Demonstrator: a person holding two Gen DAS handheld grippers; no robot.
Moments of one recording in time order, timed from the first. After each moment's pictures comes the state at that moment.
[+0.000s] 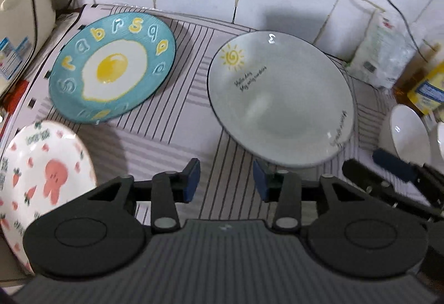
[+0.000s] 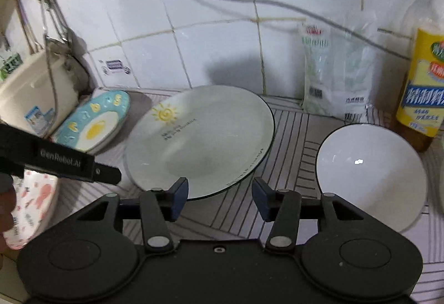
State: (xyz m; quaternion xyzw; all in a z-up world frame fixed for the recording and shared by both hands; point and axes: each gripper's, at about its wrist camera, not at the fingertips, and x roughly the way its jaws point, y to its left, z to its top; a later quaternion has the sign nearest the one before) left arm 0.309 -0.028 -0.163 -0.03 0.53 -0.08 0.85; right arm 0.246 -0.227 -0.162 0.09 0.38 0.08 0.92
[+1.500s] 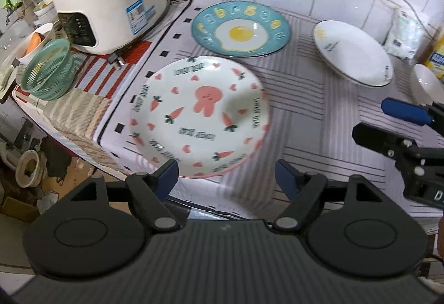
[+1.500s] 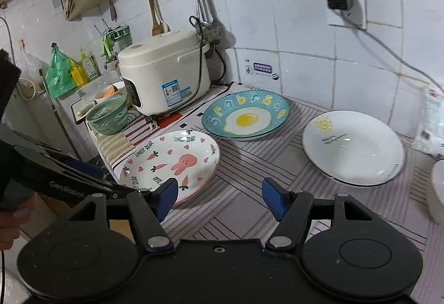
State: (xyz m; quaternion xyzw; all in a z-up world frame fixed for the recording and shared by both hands) left arm 0.160 0.136 -0.130 0.01 0.49 -0.01 0.87; right arm 0.144 -0.087 -0.107 0.03 0.32 0.26 0.91
